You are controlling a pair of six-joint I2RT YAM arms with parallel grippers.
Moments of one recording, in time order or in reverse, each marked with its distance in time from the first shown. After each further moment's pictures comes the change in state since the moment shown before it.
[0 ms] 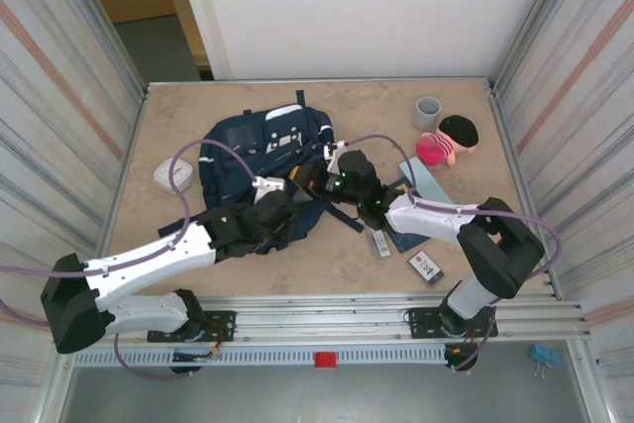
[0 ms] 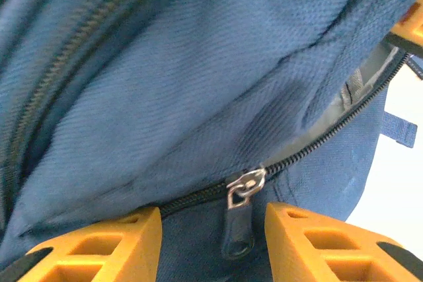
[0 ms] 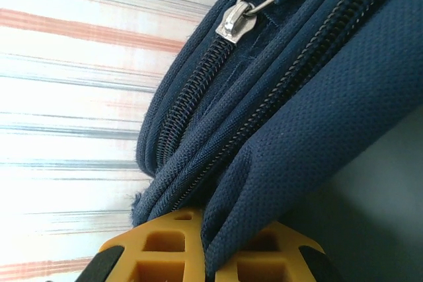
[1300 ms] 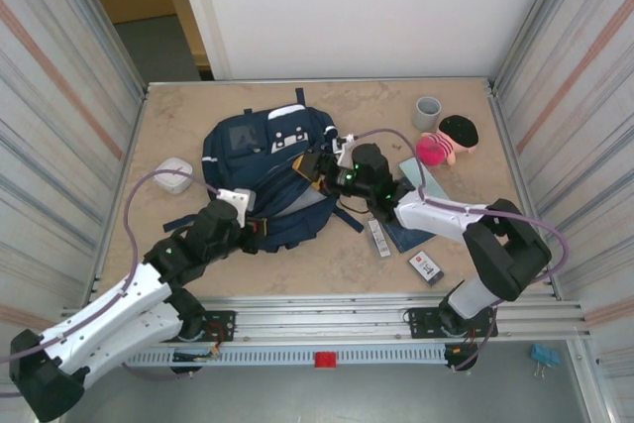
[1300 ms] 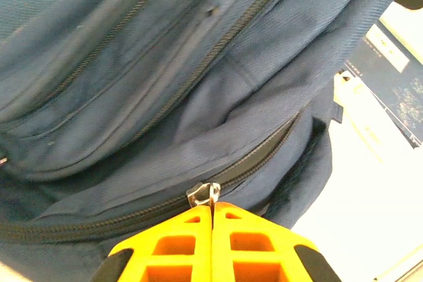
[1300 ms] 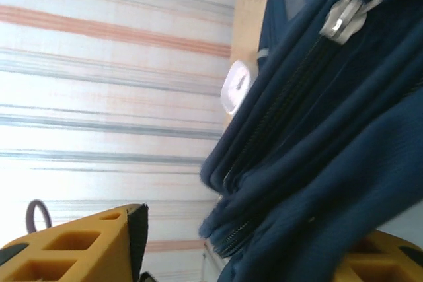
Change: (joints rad) left arm 0.248 -0.438 -0.323 0.193 0.396 0.186; right arm -0.073 -0.016 -0.044 0.062 -0.119 0.014
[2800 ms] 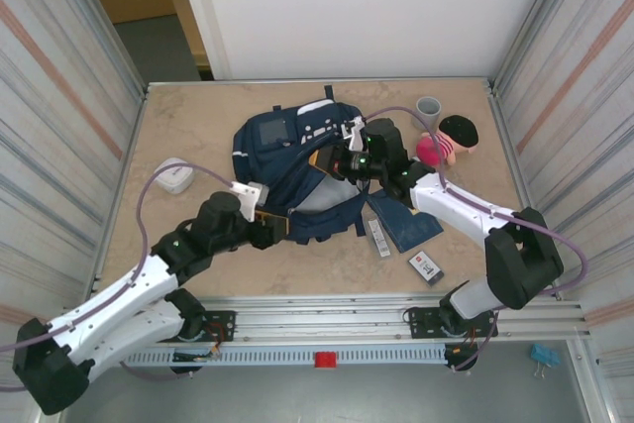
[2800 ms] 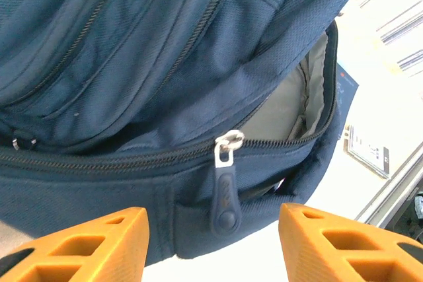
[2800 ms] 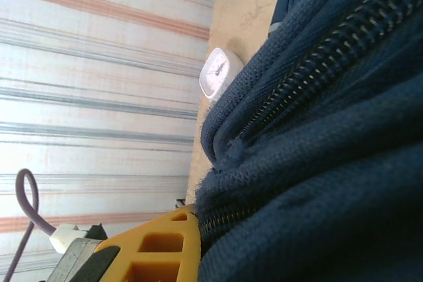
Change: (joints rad) left arm 0.009 0.100 0.046 0.117 0.176 0.027; right arm -0.139 -0.077 0.188 -0.445 -0.181 -0.249
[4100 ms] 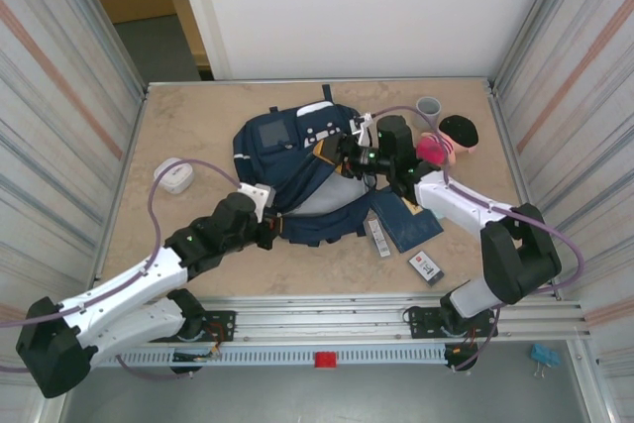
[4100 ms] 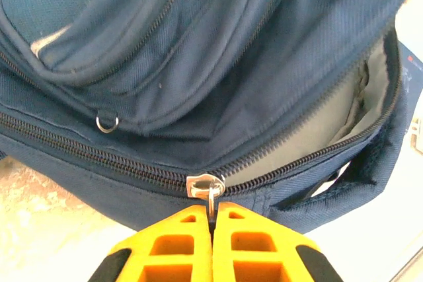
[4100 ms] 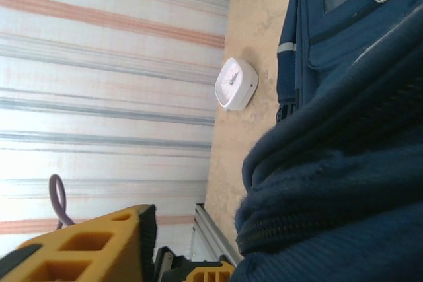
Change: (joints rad) left arm -0.053 0.073 -0.015 0.013 -0.150 0.018; right arm -0.079 0.016 -0.064 0.140 -0.093 0.075
